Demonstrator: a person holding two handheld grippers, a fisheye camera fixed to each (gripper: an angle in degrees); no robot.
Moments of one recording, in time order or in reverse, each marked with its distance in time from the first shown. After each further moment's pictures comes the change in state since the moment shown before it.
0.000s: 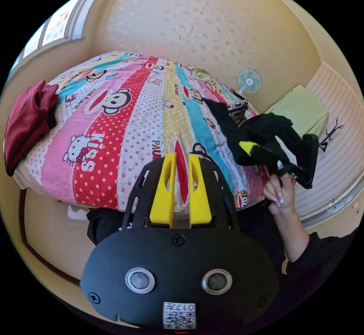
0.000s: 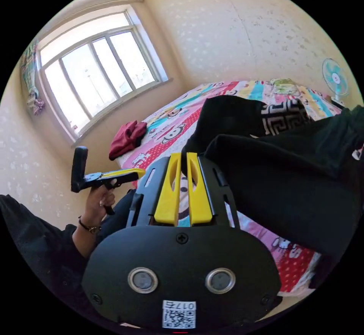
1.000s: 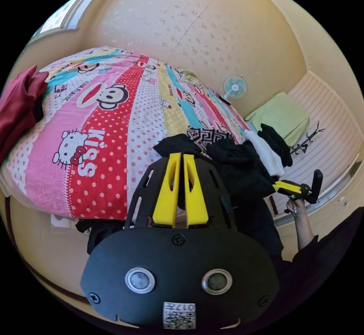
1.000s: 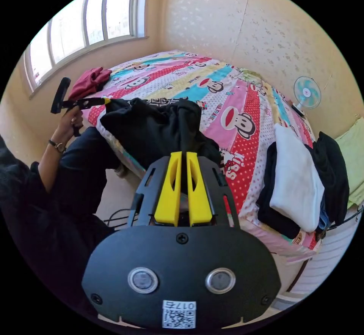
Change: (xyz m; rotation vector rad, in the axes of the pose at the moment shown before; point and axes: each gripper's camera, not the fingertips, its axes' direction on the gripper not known) left arm -0.072 -0.005 -0.009 0.027 0.177 0.003; right arm -0.017 0.113 -0.033 -0.271 0.478 -0.153
